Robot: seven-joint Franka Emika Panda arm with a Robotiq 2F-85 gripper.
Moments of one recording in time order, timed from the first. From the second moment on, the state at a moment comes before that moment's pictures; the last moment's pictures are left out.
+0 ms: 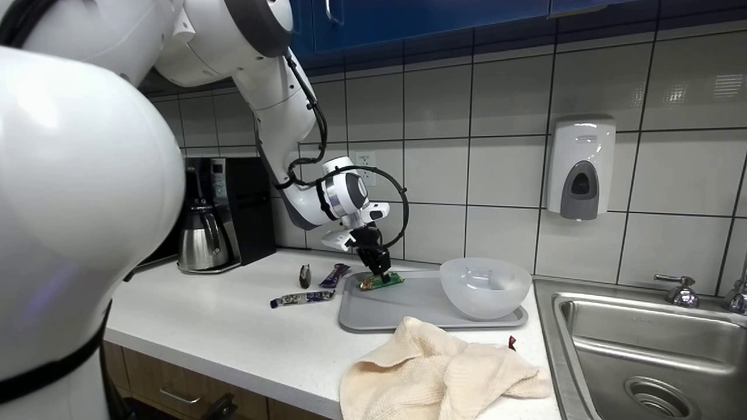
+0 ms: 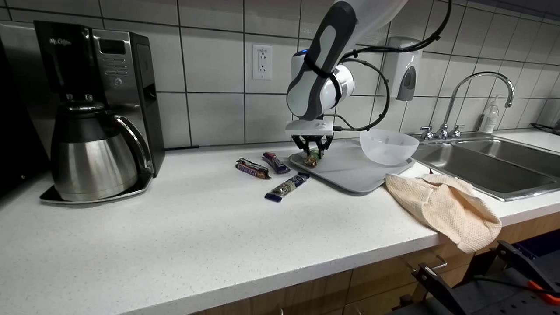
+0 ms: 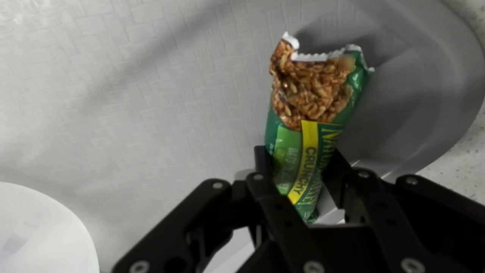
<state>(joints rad) 0.42 0.80 -0.34 -1.72 -0.18 2.63 0.86</state>
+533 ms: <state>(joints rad) 0.42 0.80 -0.34 -1.71 -0.18 2.63 0.86</state>
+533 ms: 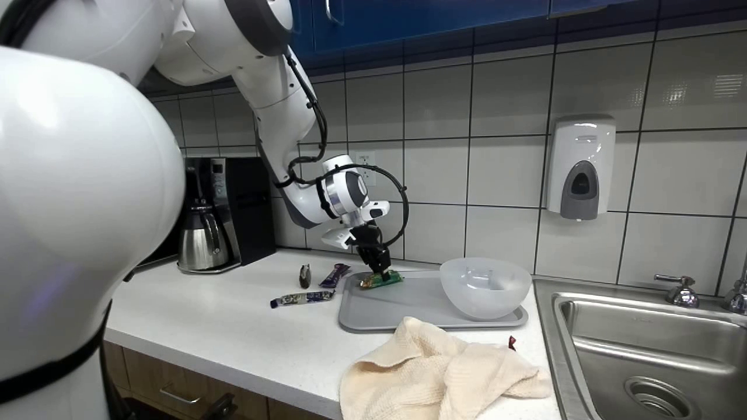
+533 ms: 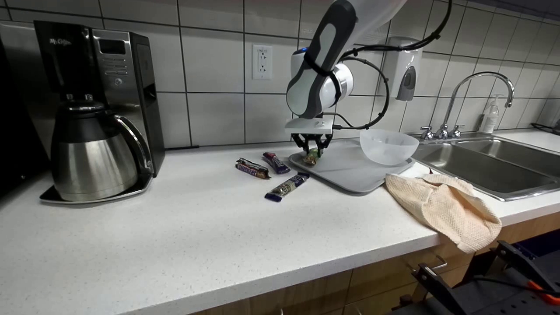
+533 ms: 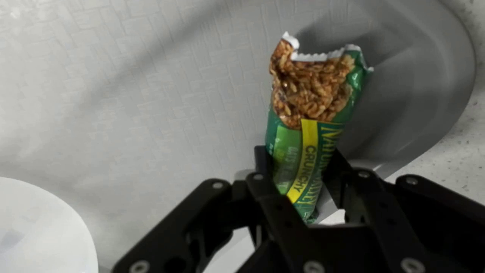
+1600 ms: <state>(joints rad) 0.42 0.72 -0.32 -1.73 -0.18 2.63 0.86</state>
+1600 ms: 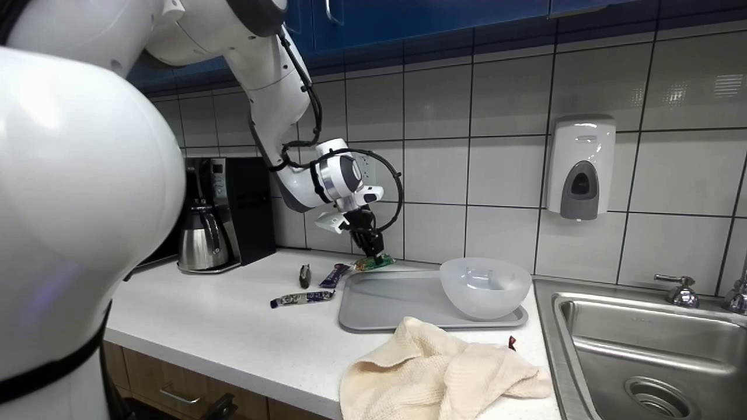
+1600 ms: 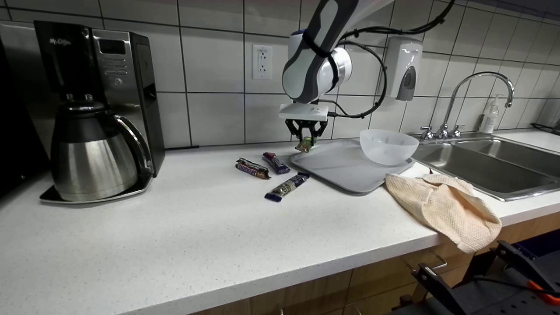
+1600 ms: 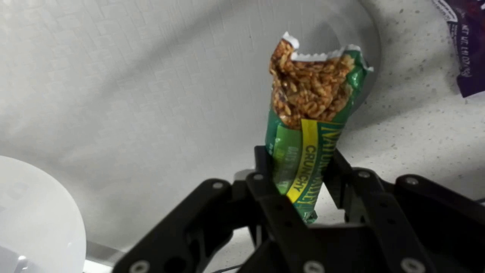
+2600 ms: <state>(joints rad) 0.43 0.58 -0.26 -1.89 -0.20 2.63 0.86</state>
